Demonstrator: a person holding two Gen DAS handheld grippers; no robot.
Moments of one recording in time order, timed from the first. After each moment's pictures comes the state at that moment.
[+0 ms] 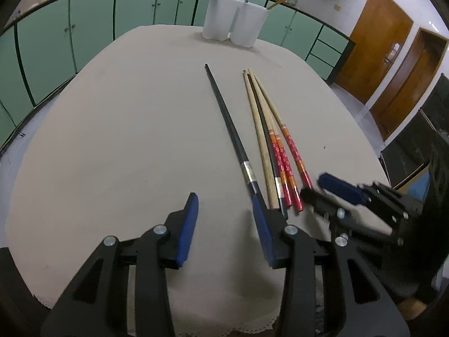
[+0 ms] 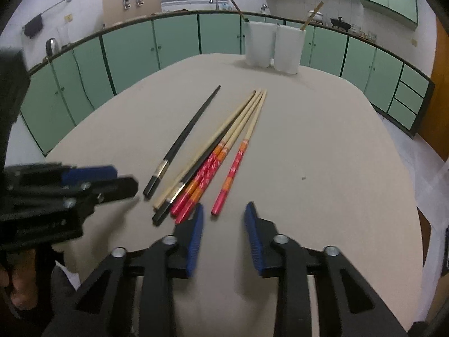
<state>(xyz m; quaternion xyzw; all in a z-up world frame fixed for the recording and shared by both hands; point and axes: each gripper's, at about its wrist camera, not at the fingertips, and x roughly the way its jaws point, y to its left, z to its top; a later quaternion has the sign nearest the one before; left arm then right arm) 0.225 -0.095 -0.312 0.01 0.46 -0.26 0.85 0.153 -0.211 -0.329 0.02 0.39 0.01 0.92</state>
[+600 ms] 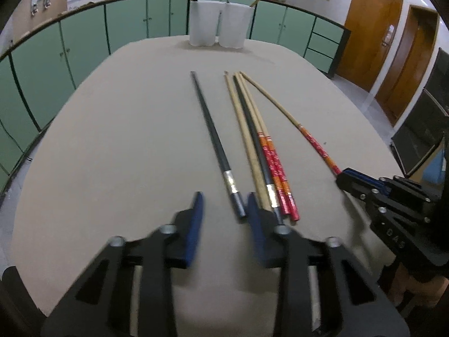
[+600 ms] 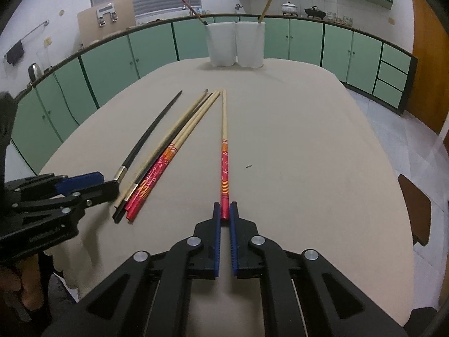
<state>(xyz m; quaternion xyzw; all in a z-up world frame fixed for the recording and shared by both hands) 0.221 -0.123 -0.315 0.06 0.43 -0.24 0.87 0.139 -0.260 -0.331 0.07 0.38 -0.02 0.92</state>
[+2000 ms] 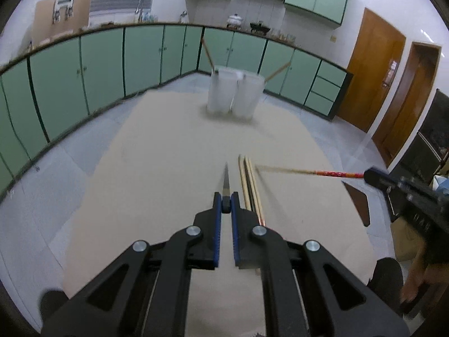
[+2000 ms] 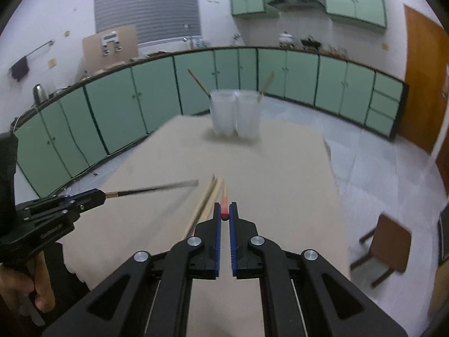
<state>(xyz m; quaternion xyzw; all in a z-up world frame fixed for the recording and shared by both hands) 0.228 -0.071 -0.187 0.00 0.36 -0.24 0.90 0.146 -0.261 -0.176 0.05 0.32 -0.04 0.95</state>
